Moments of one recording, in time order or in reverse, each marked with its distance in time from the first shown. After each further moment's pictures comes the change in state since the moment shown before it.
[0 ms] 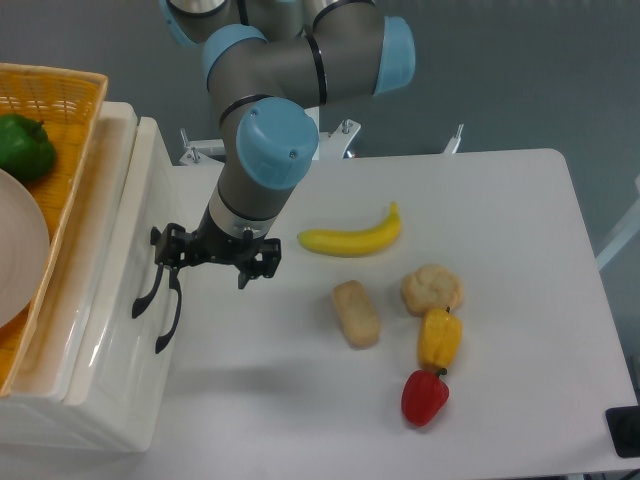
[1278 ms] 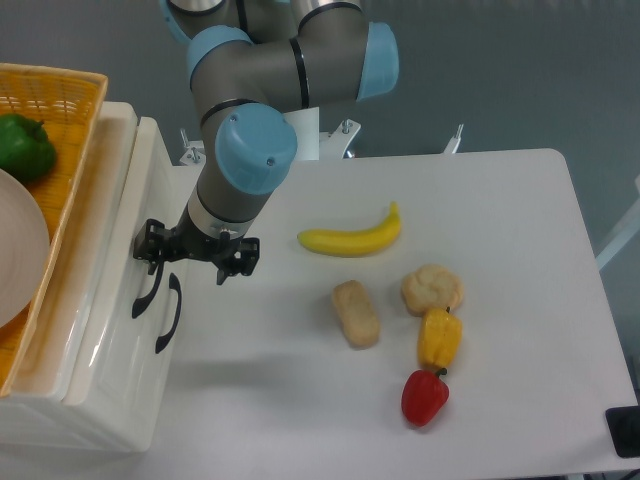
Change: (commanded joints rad) arm -0.040 -0.003 -0.014 -0.008 -0.015 0.002
